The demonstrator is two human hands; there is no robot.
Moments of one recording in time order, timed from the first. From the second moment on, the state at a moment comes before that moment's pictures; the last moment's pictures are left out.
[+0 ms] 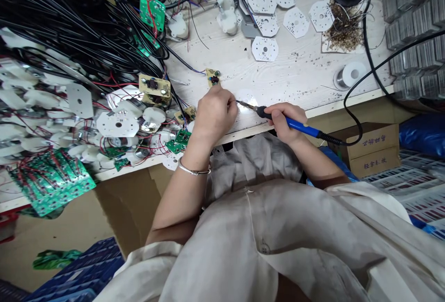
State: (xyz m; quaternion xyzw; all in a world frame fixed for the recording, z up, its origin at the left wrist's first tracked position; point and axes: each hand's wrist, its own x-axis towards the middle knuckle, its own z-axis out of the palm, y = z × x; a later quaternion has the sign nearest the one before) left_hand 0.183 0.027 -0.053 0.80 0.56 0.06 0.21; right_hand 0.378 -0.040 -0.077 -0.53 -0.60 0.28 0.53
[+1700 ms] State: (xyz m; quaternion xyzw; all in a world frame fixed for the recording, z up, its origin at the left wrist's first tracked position) left_hand -0.054 0.139 -0.017 0.41 0.88 0.22 -0.05; right_hand 0.373 -0.028 -0.101 -0.48 -0.77 0.05 0.42
